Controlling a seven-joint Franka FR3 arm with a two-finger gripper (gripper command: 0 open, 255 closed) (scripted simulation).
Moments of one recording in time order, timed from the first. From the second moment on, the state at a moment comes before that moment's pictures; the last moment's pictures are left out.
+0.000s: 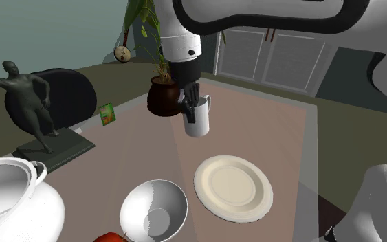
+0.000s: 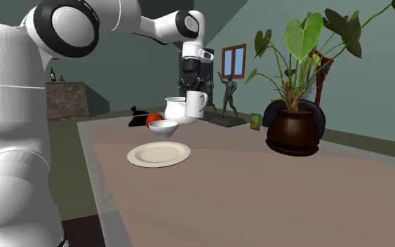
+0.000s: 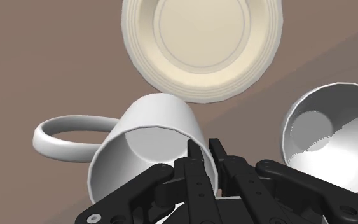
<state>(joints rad) 0.33 0.13 0.28 -1.41 -0.06 1.37 -0.01</state>
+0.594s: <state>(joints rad) 0.45 0.14 0.37 -1.40 -0.04 1.36 0.20</state>
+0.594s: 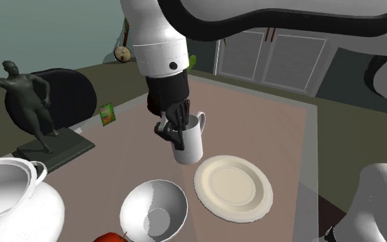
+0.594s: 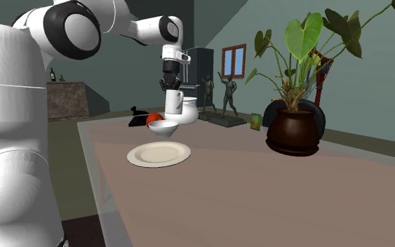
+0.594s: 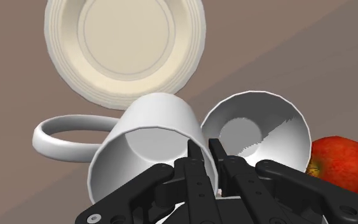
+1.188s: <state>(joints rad) 0.61 0.26 0.45 -1.26 -0.06 1.33 0.44</state>
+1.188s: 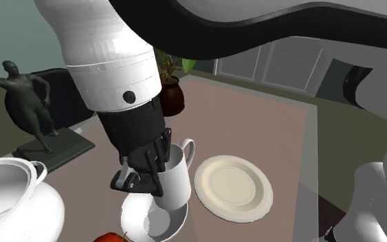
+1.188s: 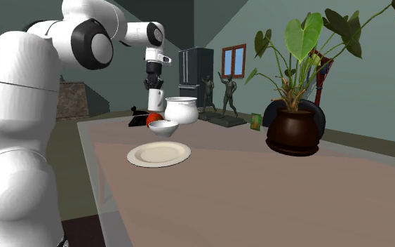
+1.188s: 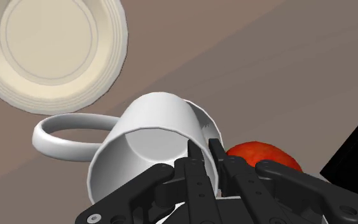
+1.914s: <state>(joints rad) 0.92 0.58 0.50 -0.78 -0.18 1.17 0.70</state>
